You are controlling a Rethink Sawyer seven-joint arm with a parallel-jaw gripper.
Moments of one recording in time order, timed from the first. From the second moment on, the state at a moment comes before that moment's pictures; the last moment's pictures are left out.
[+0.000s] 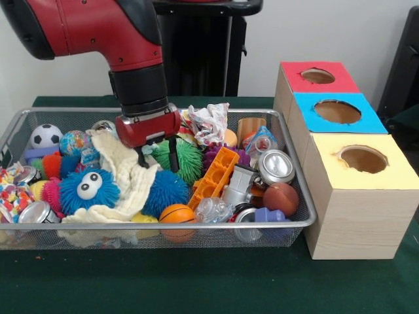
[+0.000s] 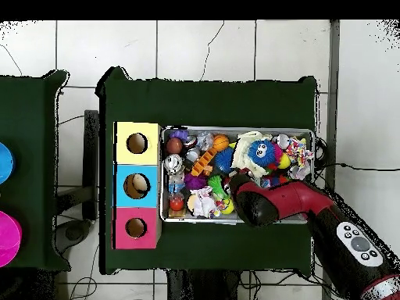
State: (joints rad) arm -0.95 -0.45 0.67 1.79 -0.99 0.32 1.45
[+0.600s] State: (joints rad) arm -0.96 -0.44 0.69 1.77 -0.99 0.38 1.34
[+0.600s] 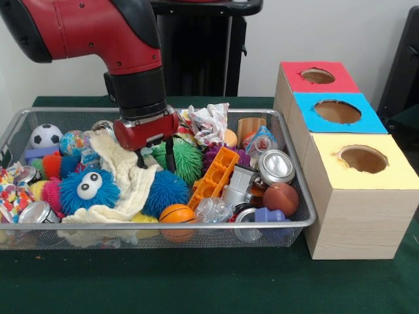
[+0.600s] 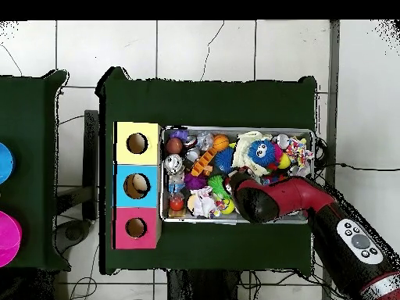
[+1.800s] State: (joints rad) arm -0.89 -0.50 0.63 1.81 -1.13 0.29 1.34
